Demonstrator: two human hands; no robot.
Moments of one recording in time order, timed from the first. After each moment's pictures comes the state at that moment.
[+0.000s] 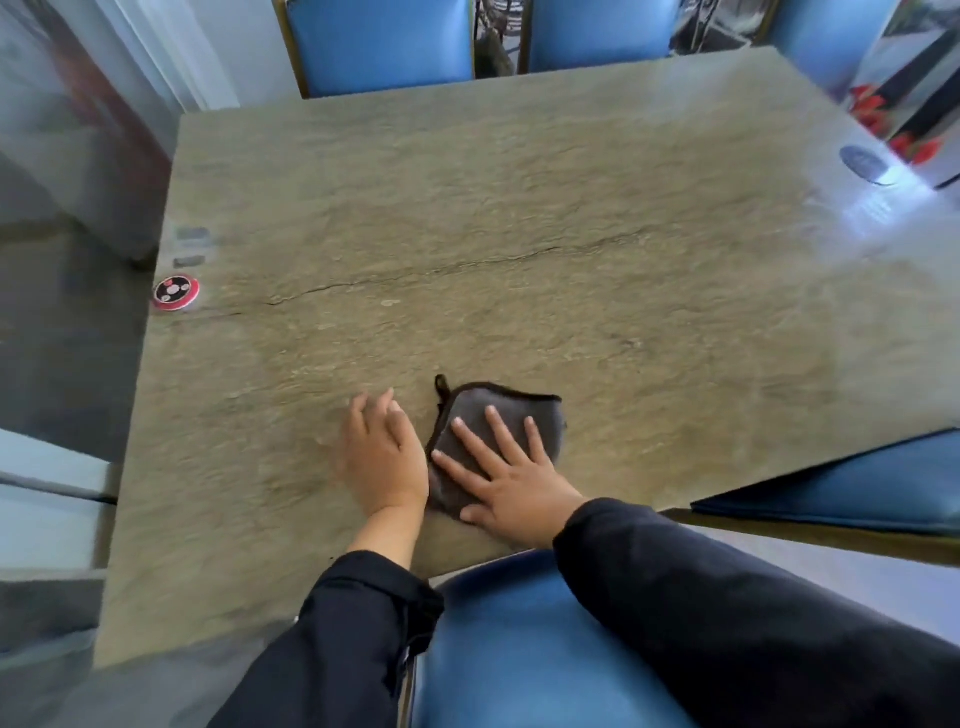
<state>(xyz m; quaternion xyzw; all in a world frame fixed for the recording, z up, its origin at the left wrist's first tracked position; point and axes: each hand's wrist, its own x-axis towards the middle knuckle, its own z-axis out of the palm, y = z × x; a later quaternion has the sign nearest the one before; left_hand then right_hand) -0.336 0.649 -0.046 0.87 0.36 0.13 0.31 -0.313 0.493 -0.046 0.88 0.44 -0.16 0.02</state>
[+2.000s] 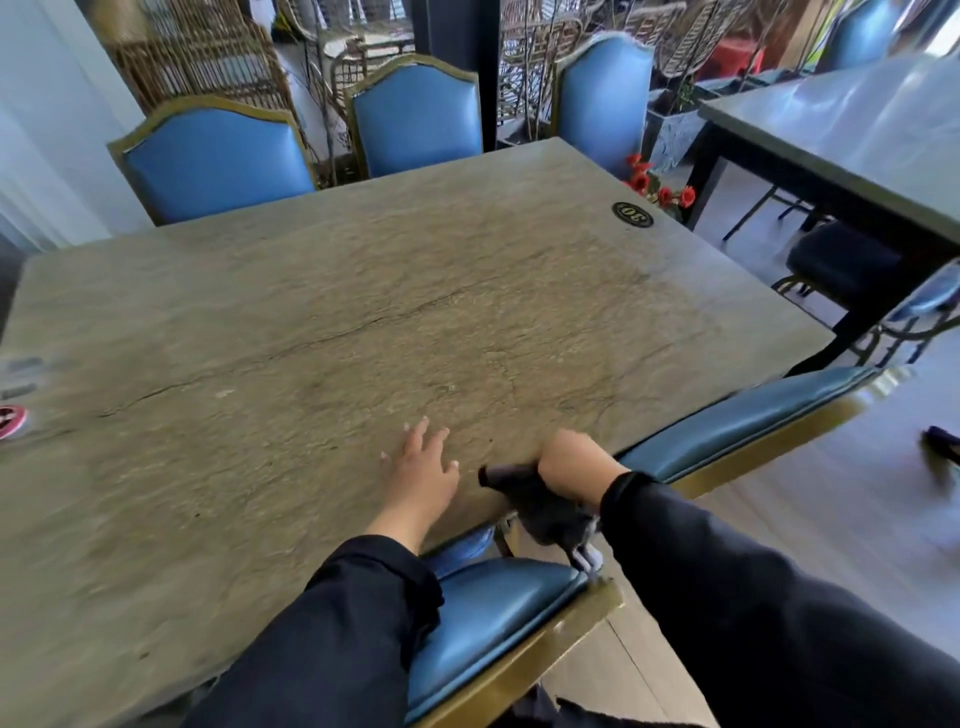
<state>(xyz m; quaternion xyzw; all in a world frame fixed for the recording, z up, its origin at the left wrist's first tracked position) -0.277 0.447 -0.010 0.96 0.05 -0.17 0.24 -0.263 0.274 0.067 0.94 0.03 -0.34 -0.05</state>
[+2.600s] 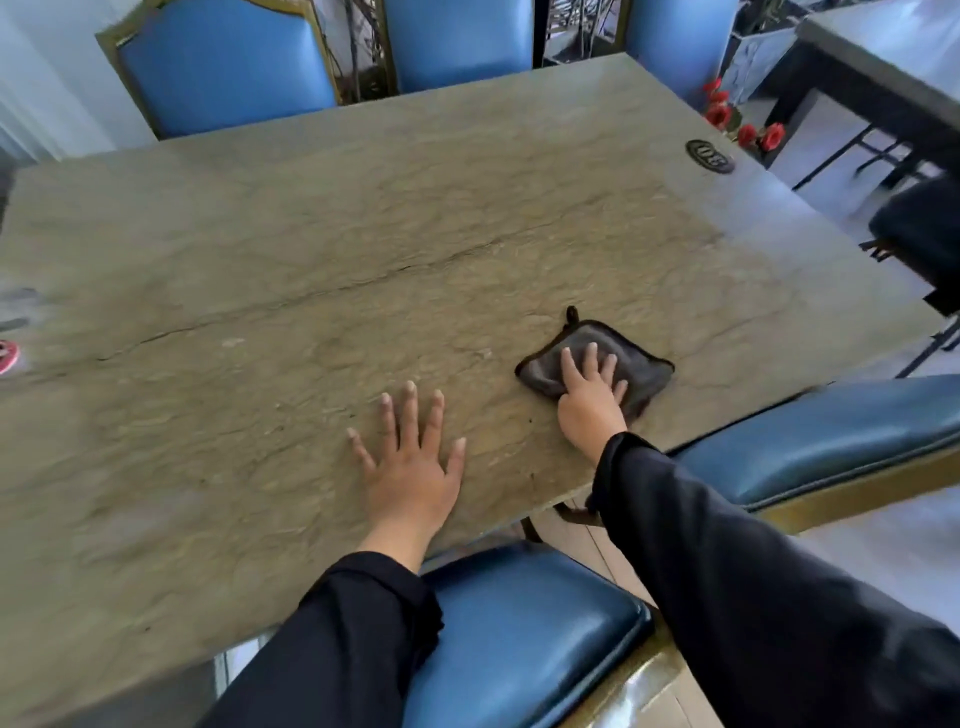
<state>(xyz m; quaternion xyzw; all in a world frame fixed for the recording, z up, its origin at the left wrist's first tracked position) -0.283 0.479 -0.058 0.98 0.11 -0.12 0.07 -0.185 0.289 -0.027 0.96 -0.04 -0.22 -0.16</state>
